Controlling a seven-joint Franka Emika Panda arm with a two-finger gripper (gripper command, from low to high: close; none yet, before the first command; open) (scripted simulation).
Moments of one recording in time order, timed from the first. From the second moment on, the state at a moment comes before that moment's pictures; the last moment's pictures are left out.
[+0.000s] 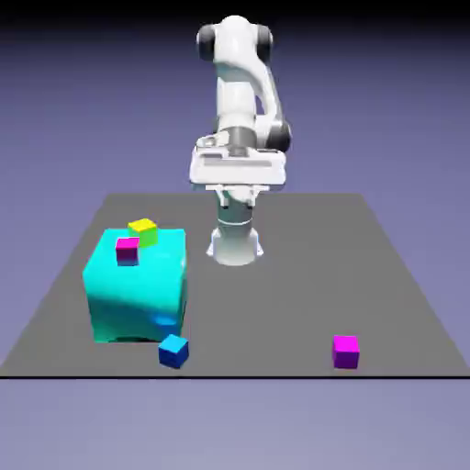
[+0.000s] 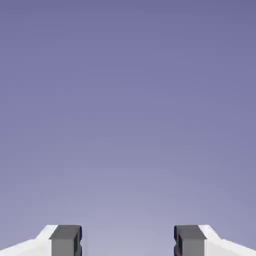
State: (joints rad) arm 0.01 -0.53 -0.01 -2.78 0.01 3.00 0.74
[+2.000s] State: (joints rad) arm -0.05 -0.06 -0.49 -2.21 -0.10 1.89 0.58
